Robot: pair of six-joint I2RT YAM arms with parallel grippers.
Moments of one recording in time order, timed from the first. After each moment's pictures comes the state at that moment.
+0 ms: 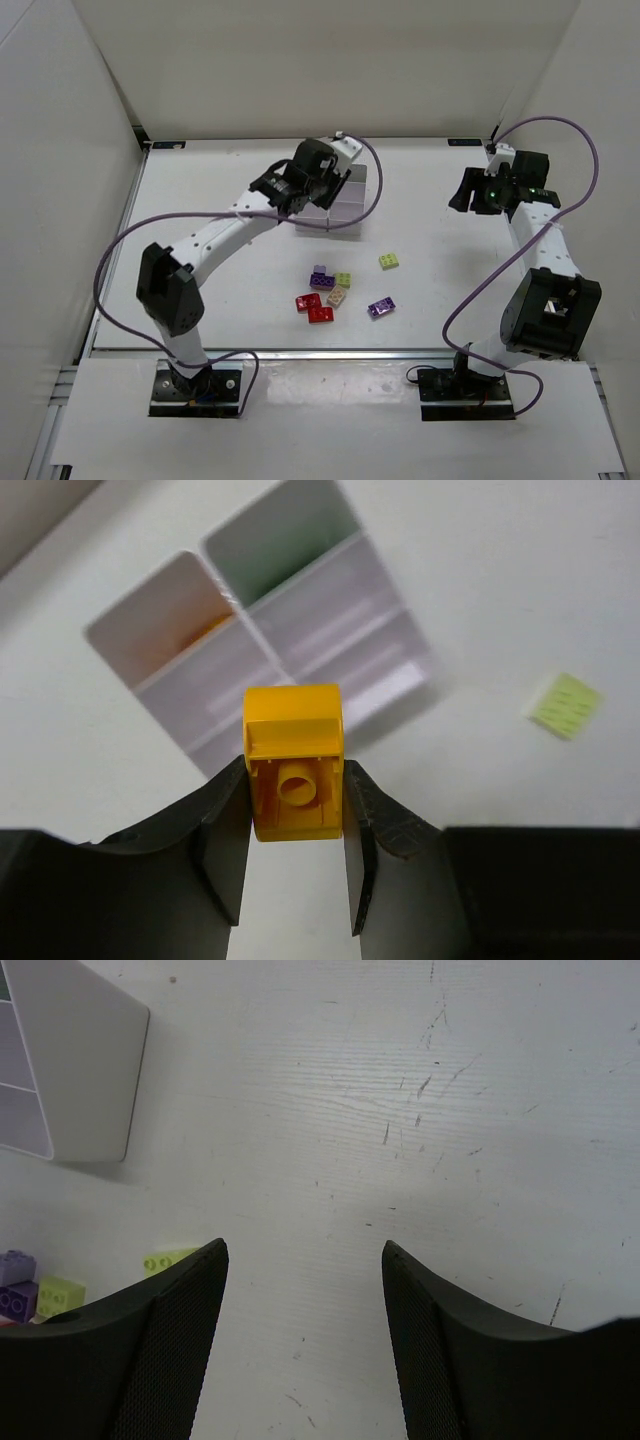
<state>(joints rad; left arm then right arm) -0.75 1.72 1.62 -0.48 -0.14 0.09 -0.20 1.50 1.22 -0.51 -0.46 -0.08</state>
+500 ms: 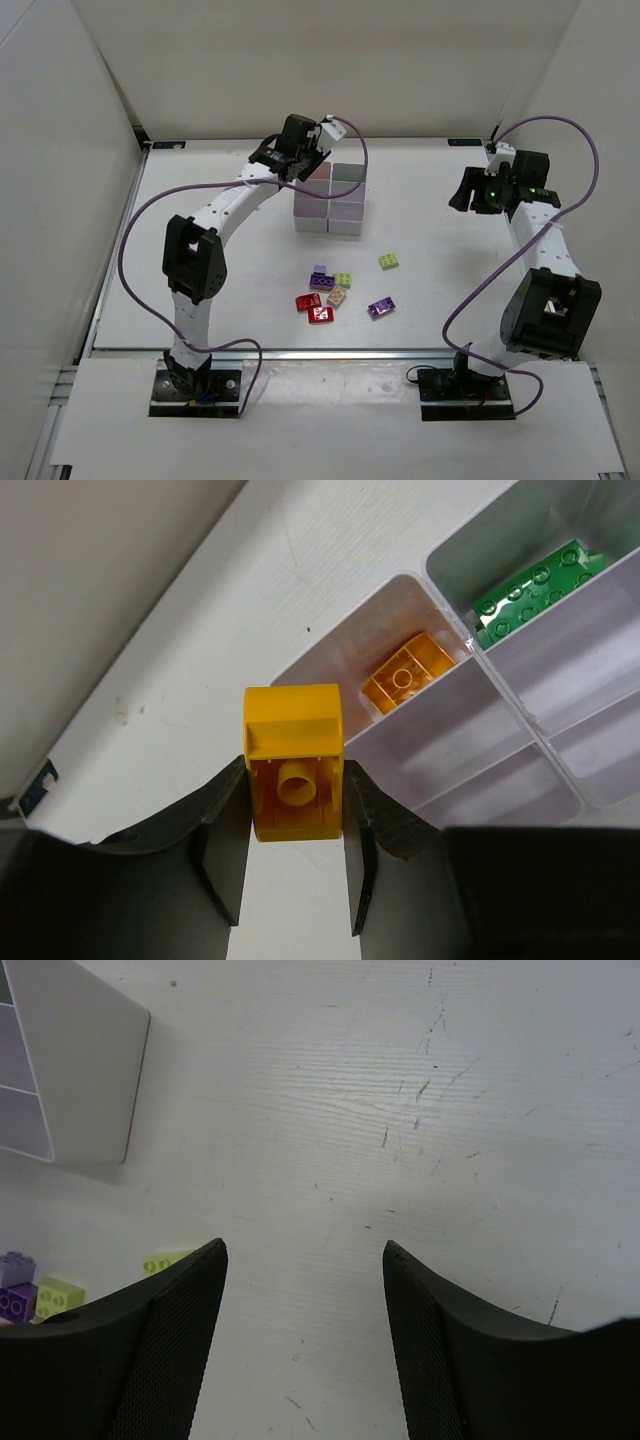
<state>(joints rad) -0.53 2.03 1.90 -0.50 -0.16 0.45 -0.20 1.50 1.22 -0.51 -0.46 -0.08</state>
